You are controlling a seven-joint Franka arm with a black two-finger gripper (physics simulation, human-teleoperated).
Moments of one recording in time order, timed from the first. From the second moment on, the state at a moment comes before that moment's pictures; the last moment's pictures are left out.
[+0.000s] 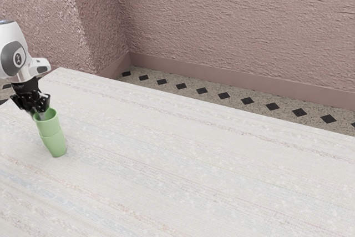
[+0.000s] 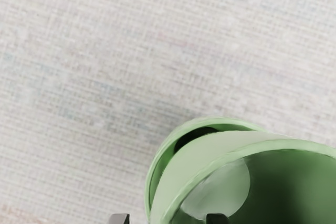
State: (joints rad) arm 0.26 0.17 0.29 -1.96 -0.02 2.10 0.26
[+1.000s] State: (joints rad) arm 0.24 0.06 0.12 -1.89 -0.03 1.91 0.29
